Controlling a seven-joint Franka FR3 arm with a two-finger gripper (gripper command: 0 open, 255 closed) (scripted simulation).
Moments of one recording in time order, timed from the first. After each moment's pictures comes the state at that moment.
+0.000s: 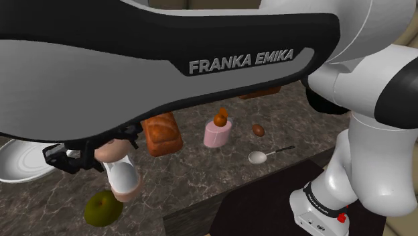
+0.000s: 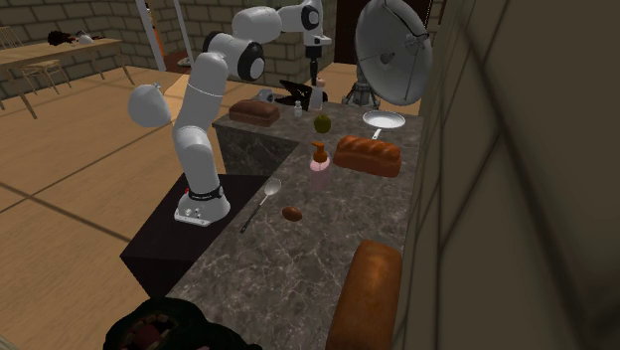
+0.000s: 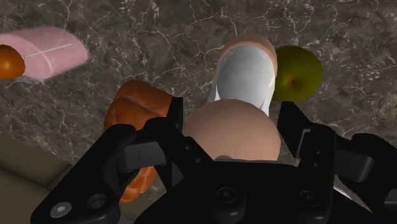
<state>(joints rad) 0.58 0.48 0.56 -1.16 -0.37 1.45 1.06</state>
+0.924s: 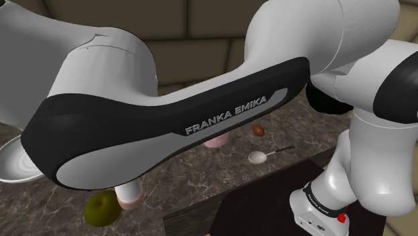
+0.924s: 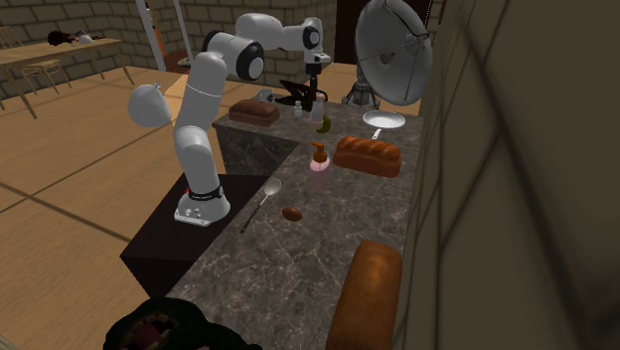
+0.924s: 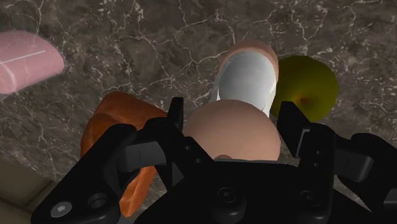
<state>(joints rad) 0.54 0.46 0.56 -1.39 -0.36 1.65 1.09</state>
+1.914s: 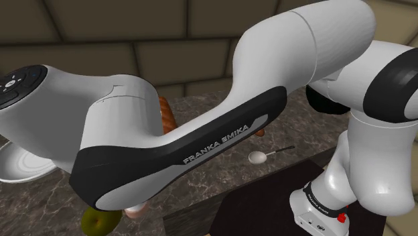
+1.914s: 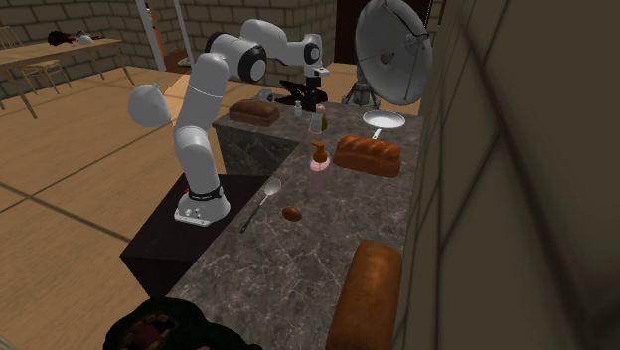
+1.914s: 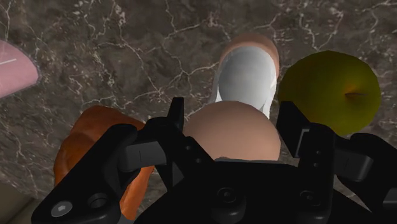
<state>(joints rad) 0.52 0.49 0.55 -1.51 -0.38 1.79 1.12</state>
